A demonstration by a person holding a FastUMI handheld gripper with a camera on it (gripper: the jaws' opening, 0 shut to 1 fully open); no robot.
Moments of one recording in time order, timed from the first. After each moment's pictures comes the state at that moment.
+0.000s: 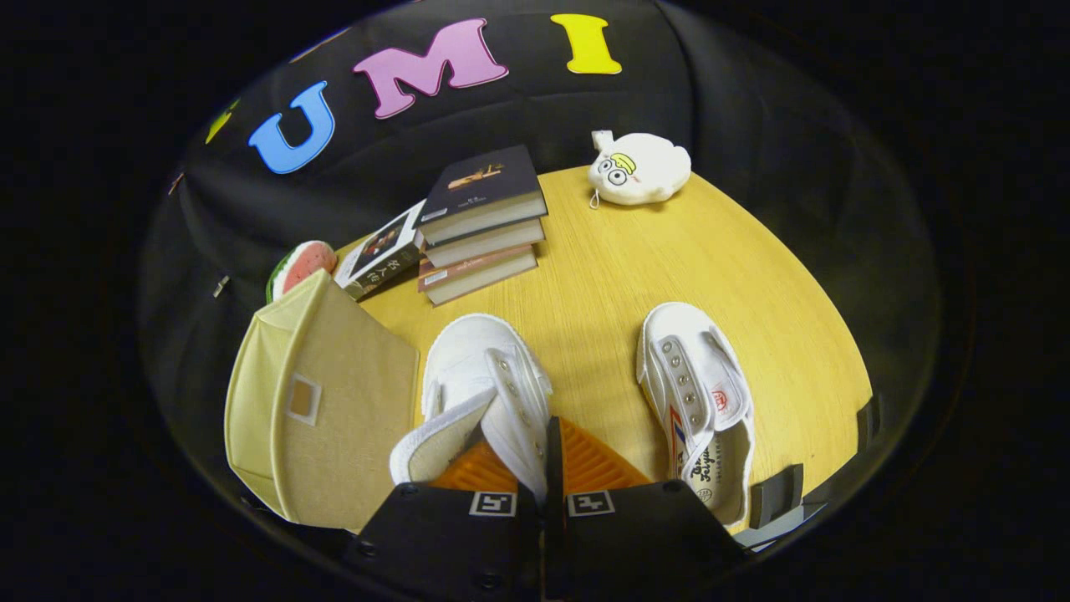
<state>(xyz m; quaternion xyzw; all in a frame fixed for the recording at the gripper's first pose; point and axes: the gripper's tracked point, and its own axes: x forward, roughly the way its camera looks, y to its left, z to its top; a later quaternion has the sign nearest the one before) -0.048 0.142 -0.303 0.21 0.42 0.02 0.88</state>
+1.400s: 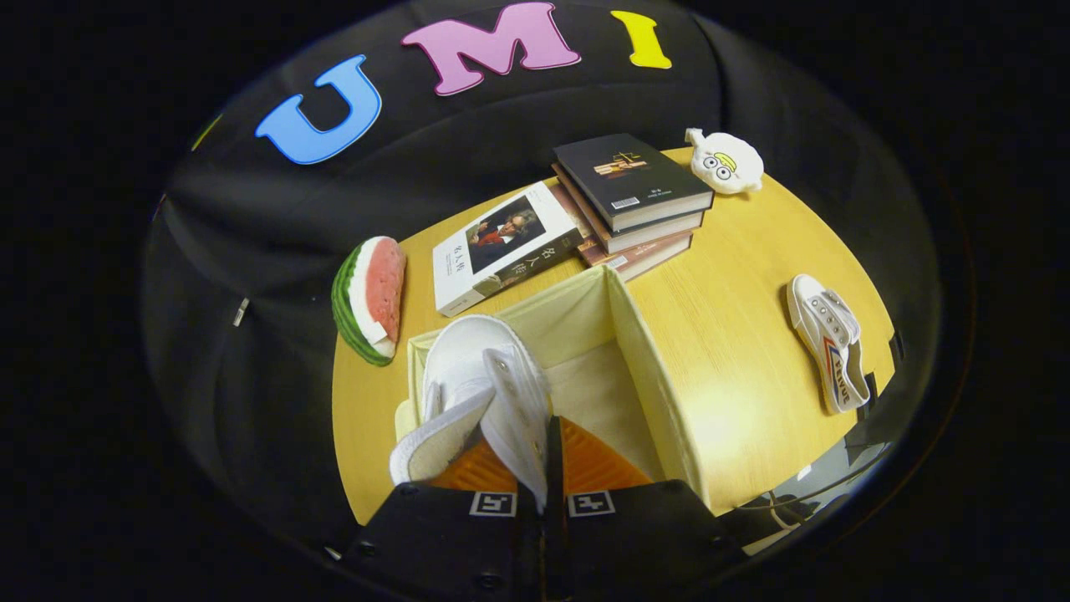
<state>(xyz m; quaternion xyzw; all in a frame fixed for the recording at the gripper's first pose) -0.011 0.380 -0.218 0.27 0.49 -0.03 0.83</state>
